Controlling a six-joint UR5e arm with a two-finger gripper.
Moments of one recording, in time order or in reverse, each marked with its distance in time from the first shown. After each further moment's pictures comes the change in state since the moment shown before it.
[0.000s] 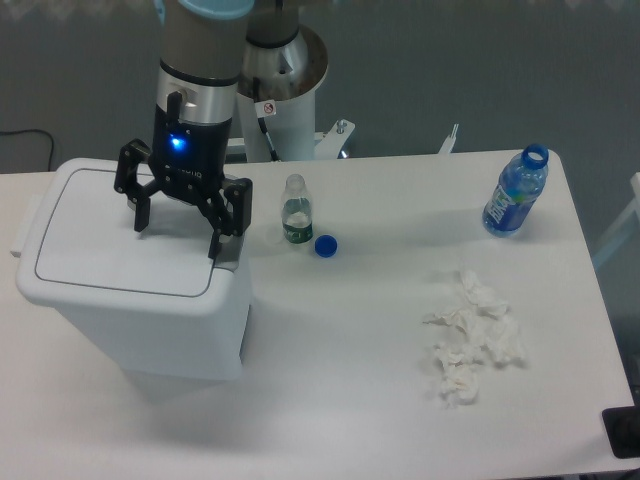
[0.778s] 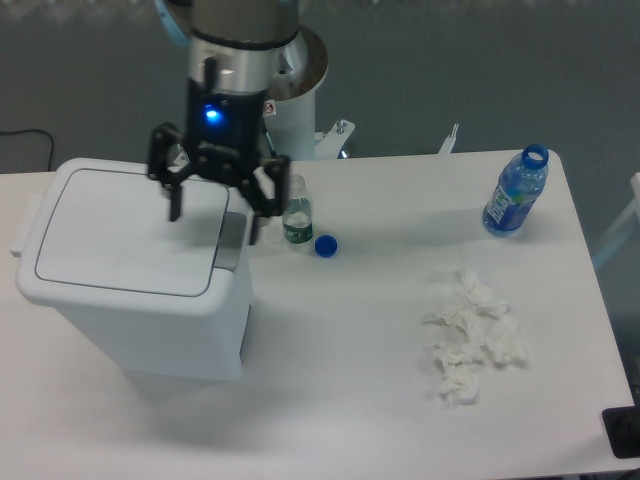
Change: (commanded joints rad) arm 0.207 0.029 0.029 0.002 0.006 0.193
